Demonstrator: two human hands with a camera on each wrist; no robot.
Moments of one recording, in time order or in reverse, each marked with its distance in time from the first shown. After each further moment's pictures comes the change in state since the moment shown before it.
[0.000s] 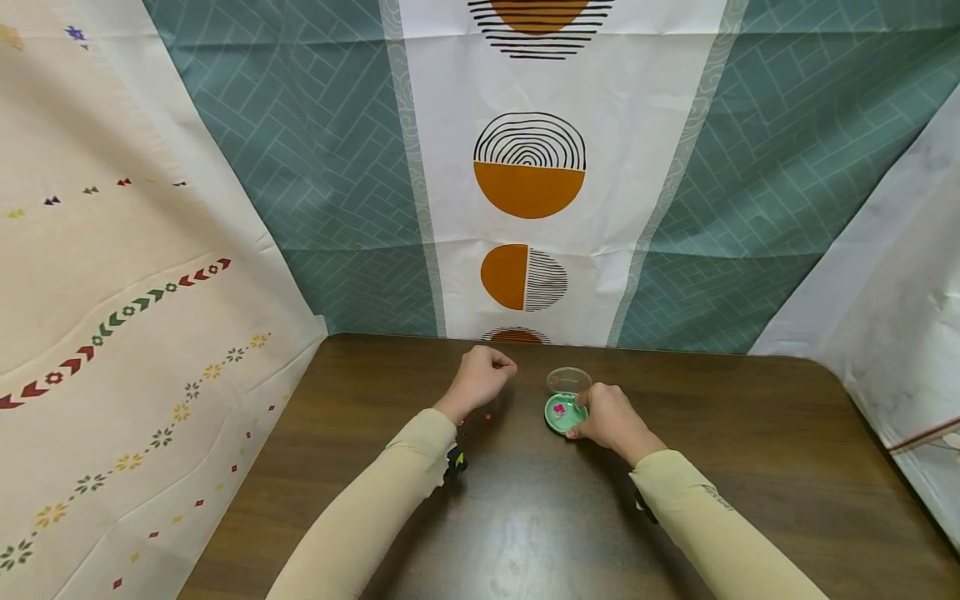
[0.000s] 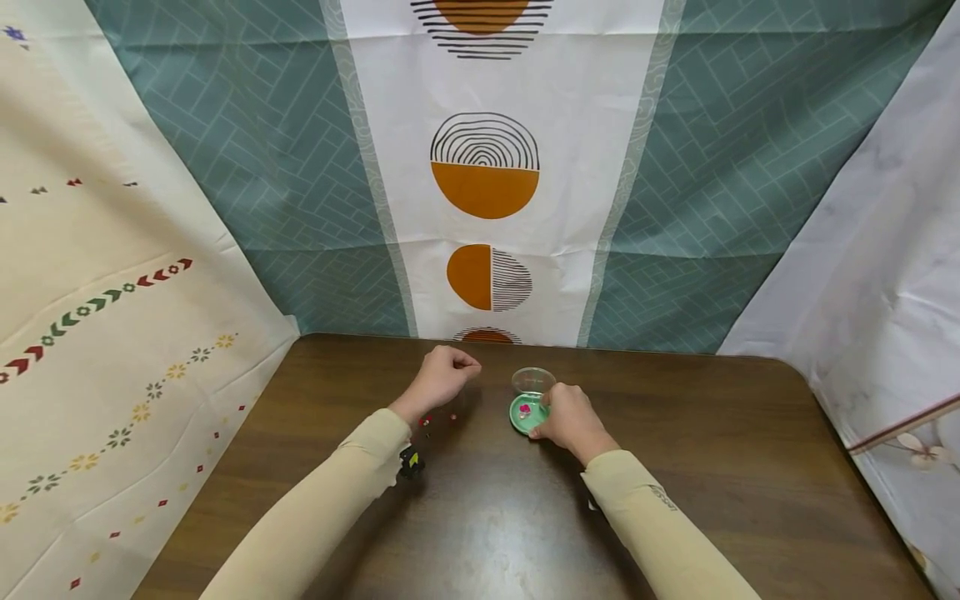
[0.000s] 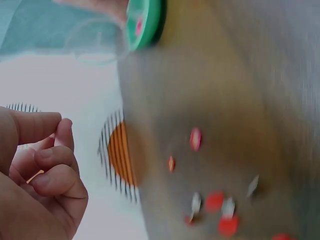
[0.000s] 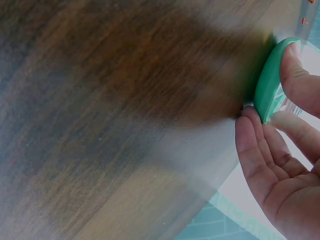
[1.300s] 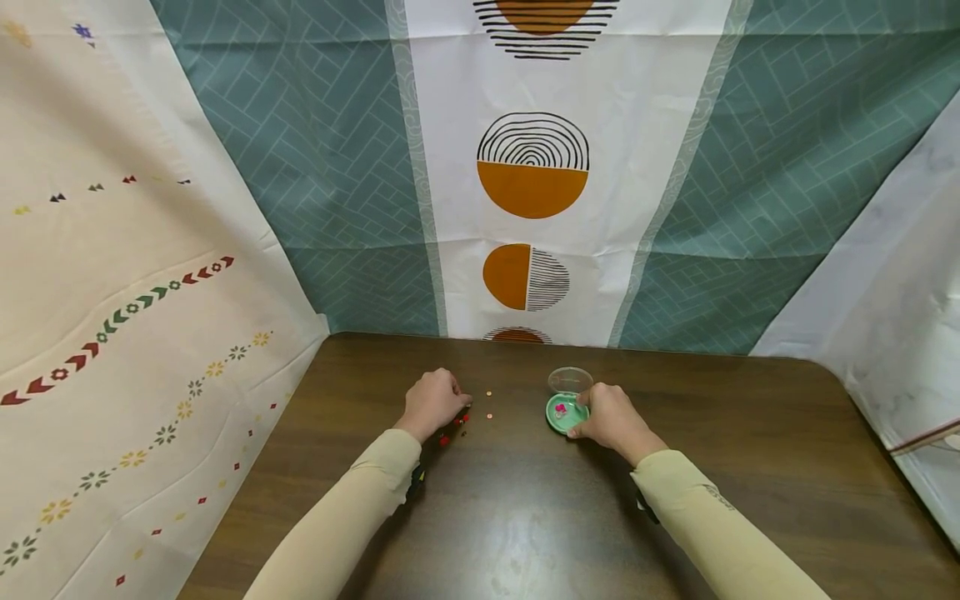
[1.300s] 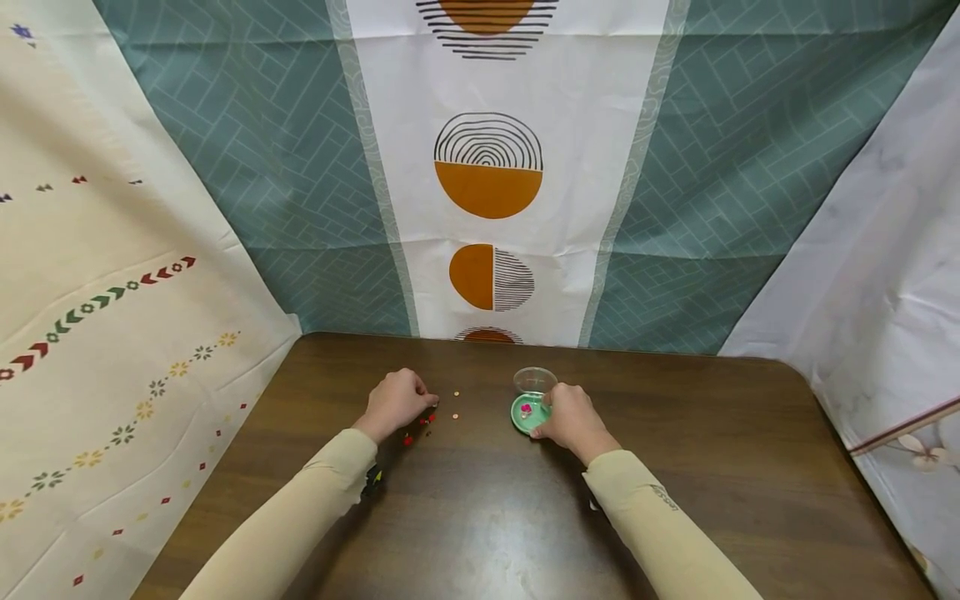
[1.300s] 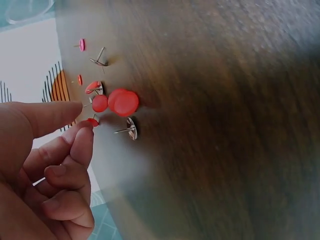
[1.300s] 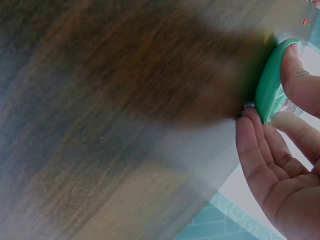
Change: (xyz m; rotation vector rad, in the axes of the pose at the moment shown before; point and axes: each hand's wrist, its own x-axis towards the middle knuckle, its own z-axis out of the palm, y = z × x) left_hand -0.027 -0.067 -0.023 0.428 0.022 -0.157; right_hand 0.001 0.000 -0.001 0.000 0.003 -0.001
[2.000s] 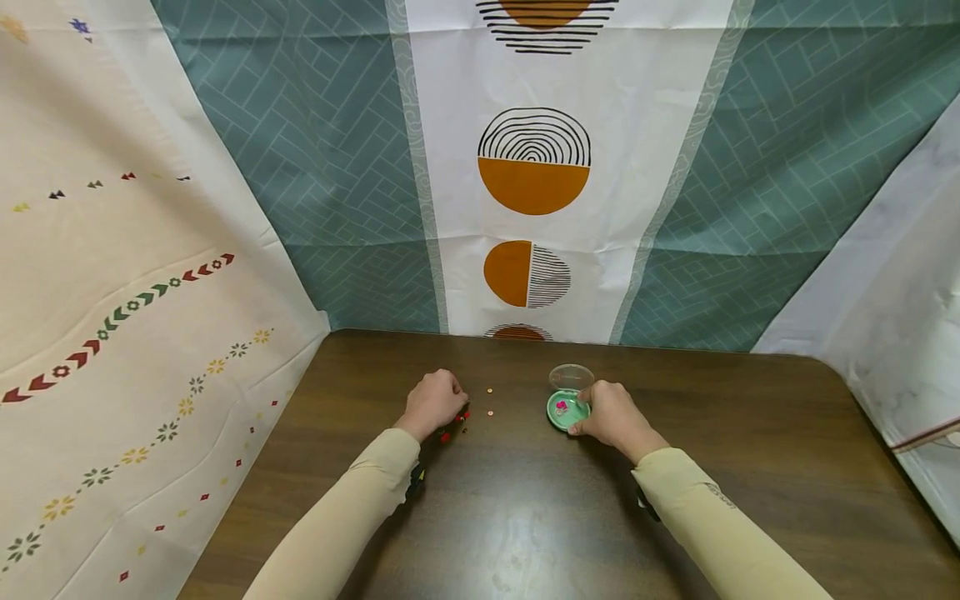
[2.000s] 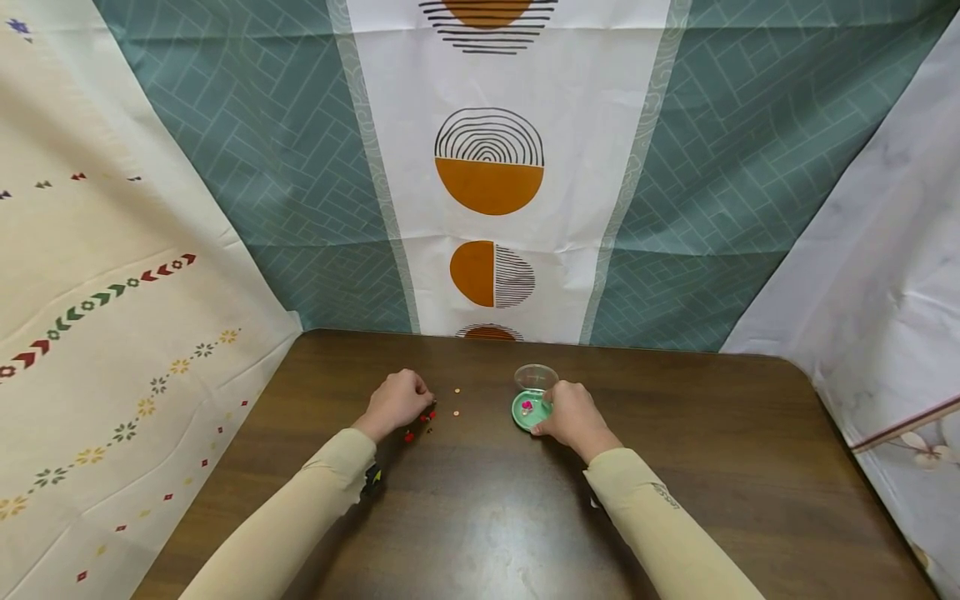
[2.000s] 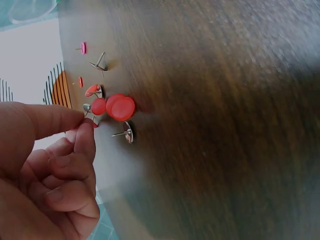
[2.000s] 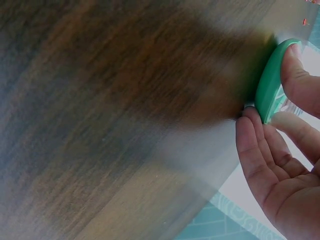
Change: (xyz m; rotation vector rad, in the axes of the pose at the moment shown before) left_hand -0.005 -0.003 0.000 -0.061 -0.074 -0.001; right_hand -0.001 0.000 0.001 -0.003 0.009 -0.008
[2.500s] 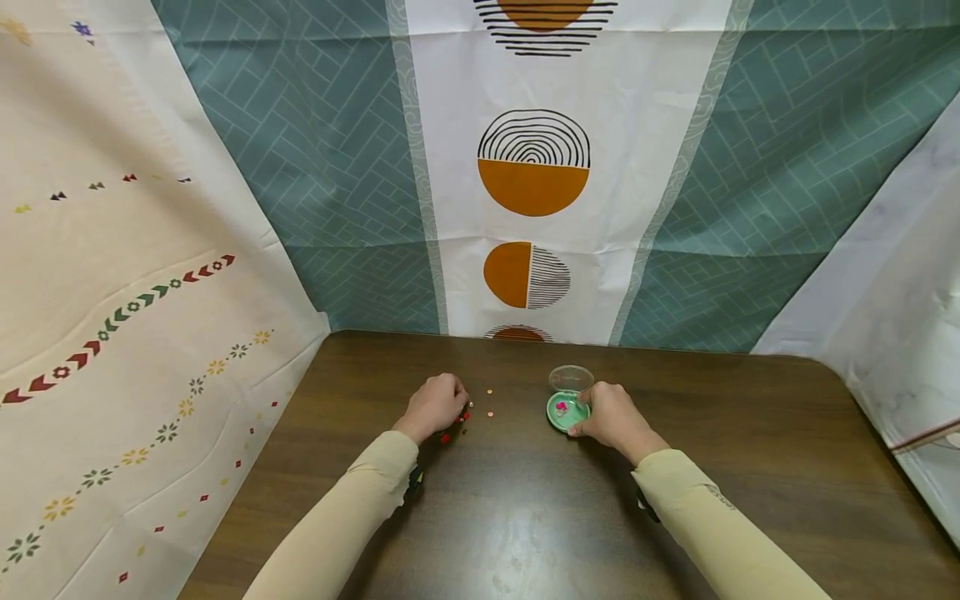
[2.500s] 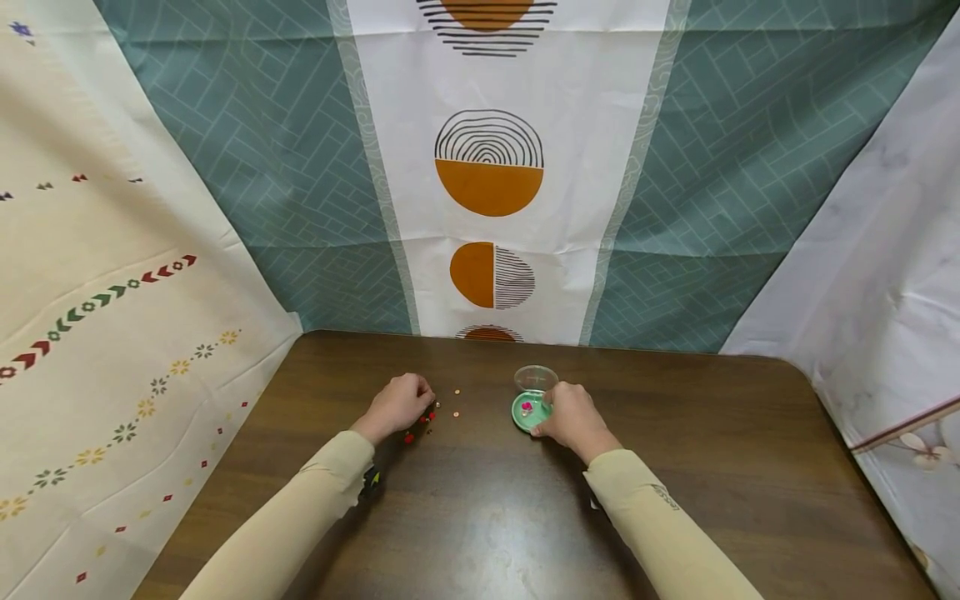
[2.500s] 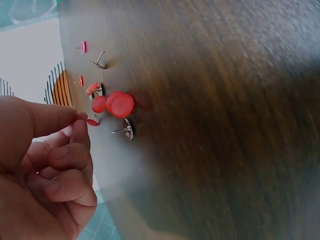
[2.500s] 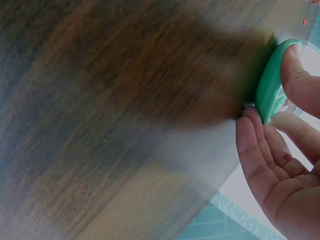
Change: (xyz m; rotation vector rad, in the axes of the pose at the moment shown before) left_hand -0.001 0.000 0.001 0.002 -0.019 0.062; right_hand 0.000 0.000 0.000 0.000 -0.006 0.006
